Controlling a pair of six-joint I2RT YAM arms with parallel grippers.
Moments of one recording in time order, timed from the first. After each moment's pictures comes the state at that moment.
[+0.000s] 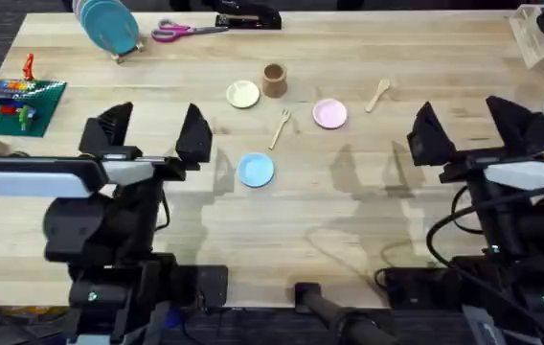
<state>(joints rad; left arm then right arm) 0.00 0.00 0.03 -0.01 0.01 -0.01 0.01 0.00 0.01 0.04 -0.04 -0.01</state>
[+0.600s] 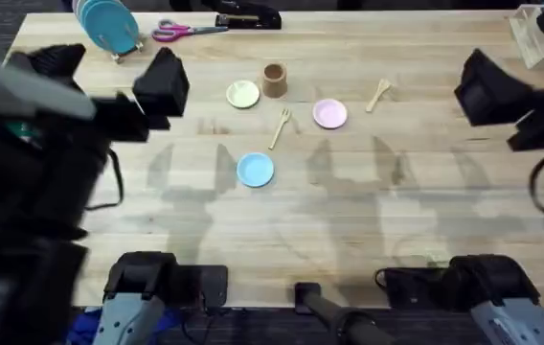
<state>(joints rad) 0.00 0.40 0.58 -0.29 0.00 0.02 0.01 0.37 0.58 -0.32 -0.05 -0.01</state>
